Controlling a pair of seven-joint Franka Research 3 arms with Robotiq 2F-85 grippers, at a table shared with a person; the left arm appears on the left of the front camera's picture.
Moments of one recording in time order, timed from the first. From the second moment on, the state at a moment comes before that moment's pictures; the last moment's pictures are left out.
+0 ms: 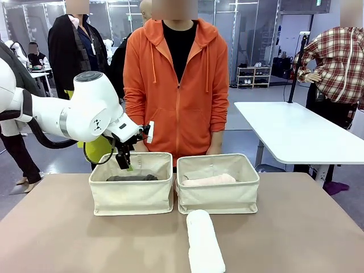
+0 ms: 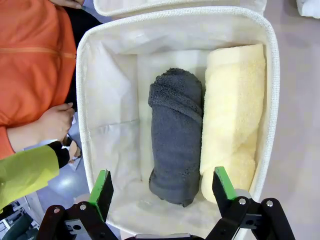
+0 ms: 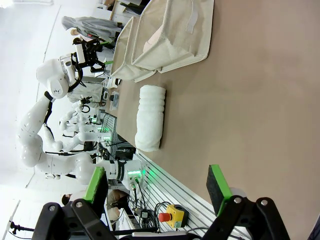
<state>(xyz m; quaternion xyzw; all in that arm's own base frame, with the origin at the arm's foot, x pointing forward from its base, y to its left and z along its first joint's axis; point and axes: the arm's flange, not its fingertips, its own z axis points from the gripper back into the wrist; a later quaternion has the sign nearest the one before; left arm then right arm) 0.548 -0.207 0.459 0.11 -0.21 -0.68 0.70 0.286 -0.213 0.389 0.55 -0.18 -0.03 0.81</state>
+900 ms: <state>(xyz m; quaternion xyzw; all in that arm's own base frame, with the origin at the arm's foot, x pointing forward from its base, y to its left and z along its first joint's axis) 0.459 -0.105 0.529 -0.22 -0.16 -0.56 0.78 0.286 -0.213 0.389 0.55 -0.18 -0.03 0.81</state>
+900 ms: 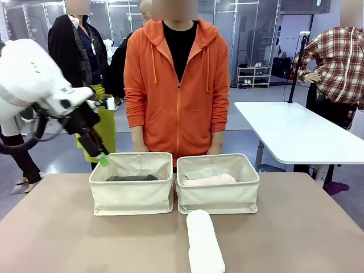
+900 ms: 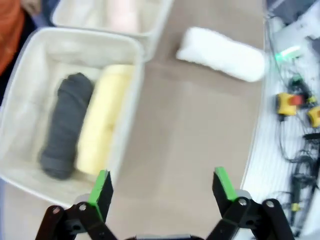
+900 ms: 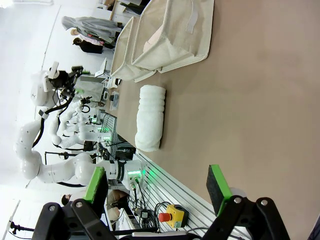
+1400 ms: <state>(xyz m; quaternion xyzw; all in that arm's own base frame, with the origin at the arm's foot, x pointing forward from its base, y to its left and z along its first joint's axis) 0.373 0.080 0.503 -0.43 -0.16 -0.29 0.84 0.286 -0.213 0.389 0.55 -0.18 -0.03 0.81</state>
